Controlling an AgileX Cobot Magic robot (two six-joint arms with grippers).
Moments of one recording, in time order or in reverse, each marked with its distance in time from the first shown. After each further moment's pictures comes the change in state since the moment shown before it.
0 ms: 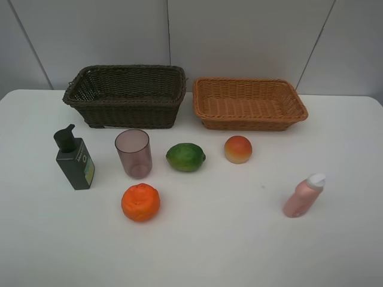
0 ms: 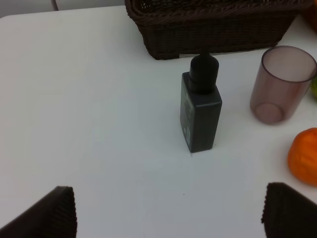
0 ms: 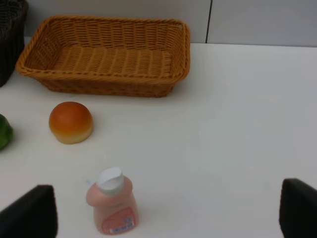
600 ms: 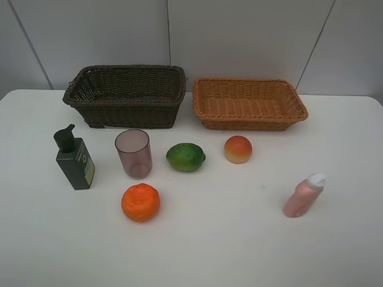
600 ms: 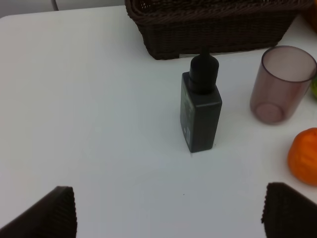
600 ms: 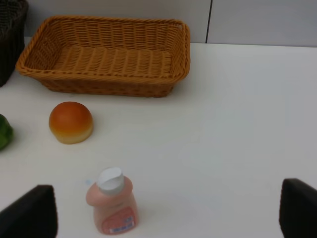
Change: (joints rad) left arm 0.000 0.000 0.000 0.000 0.000 0.000; right arm 0.000 0.000 0.000 0.000 0.000 0.000
